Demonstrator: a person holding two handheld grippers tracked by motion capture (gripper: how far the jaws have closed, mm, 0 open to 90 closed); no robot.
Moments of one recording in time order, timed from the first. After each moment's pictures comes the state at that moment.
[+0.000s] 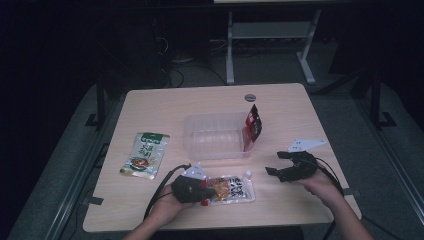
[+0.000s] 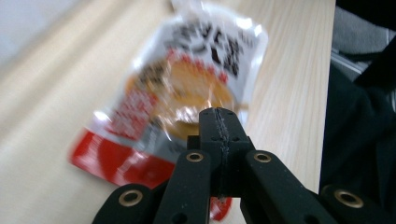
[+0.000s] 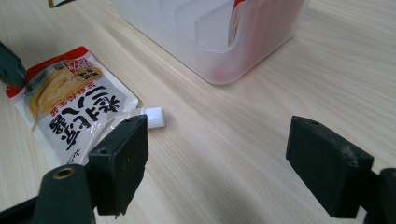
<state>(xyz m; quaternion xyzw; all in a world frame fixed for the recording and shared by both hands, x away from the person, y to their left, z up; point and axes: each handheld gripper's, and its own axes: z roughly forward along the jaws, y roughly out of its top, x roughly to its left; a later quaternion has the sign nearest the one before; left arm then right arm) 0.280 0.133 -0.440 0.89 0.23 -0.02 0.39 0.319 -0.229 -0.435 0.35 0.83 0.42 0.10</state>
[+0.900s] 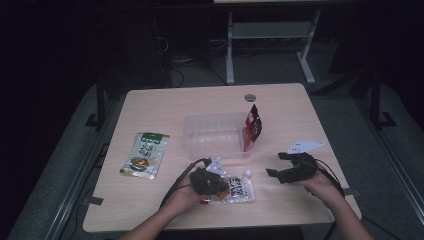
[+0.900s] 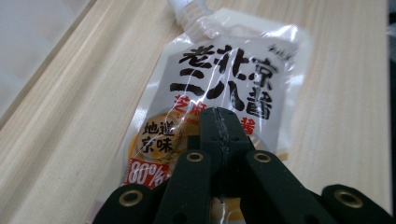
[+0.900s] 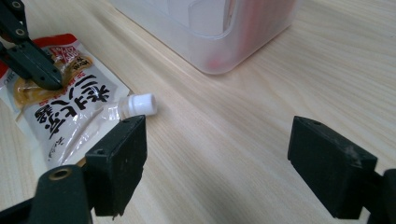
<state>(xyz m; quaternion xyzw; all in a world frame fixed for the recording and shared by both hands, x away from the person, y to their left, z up) 0.302 0.082 -0.454 0.93 0.18 0.01 0.33 0.318 -0.230 -0.442 0.35 0.84 0.41 0.10</state>
